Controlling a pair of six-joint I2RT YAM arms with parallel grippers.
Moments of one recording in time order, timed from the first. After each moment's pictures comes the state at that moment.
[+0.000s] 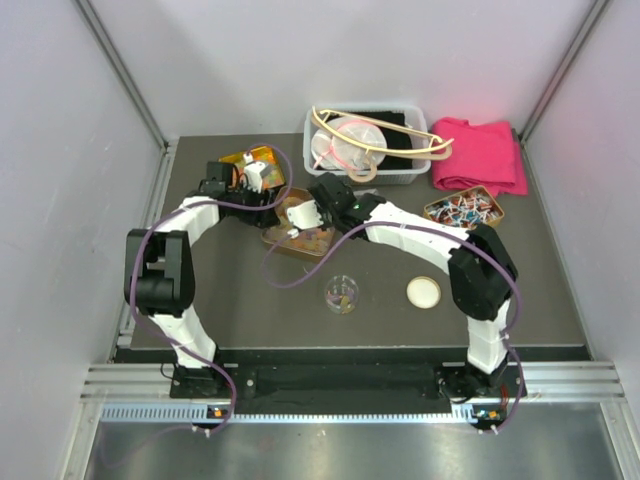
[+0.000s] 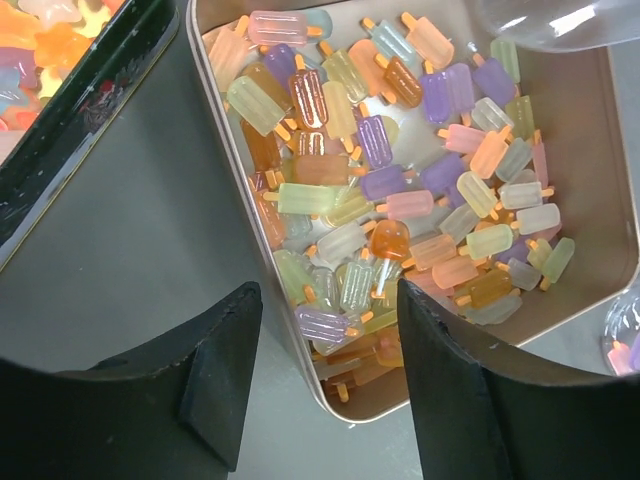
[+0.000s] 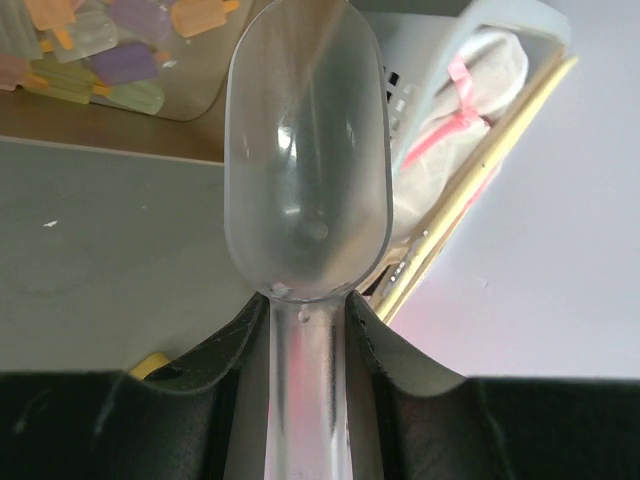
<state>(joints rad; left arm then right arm) -0.07 1.78 1.19 -0.30 0.59 0.21 0.85 1.90 1.56 -0.44 0.42 -1.25</state>
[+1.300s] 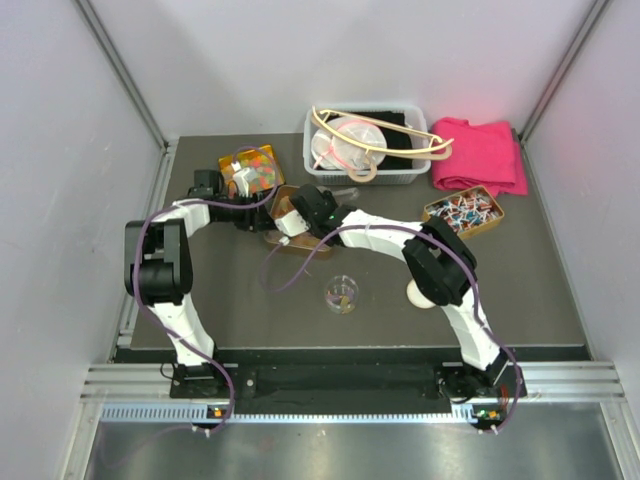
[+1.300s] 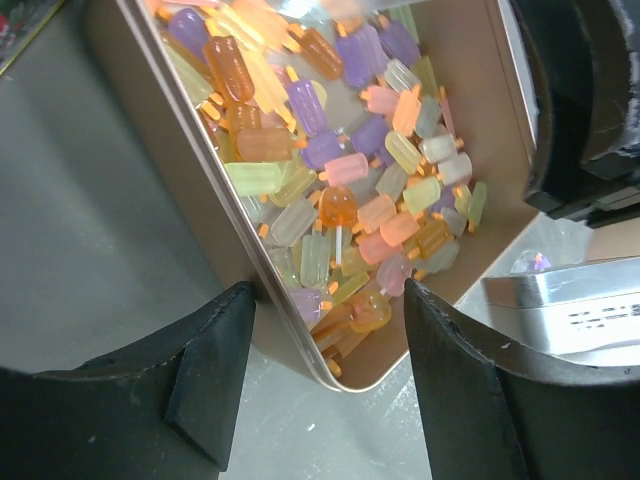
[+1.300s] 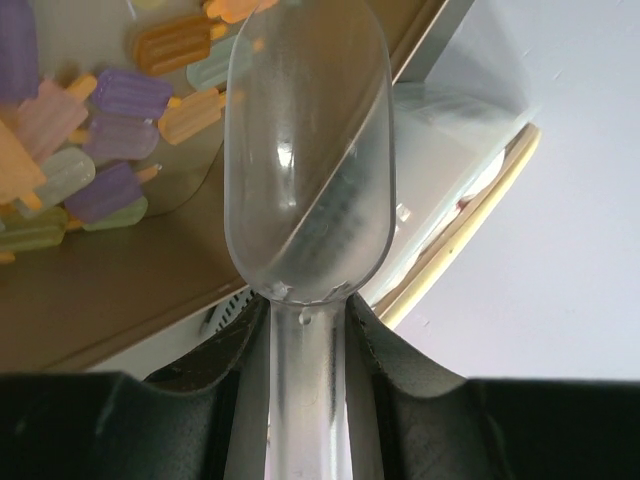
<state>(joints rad) 0.04 1.87 1.17 -0.28 0.92 0.15 0.87 2.18 1.65 -0.22 0.54 -1.46</state>
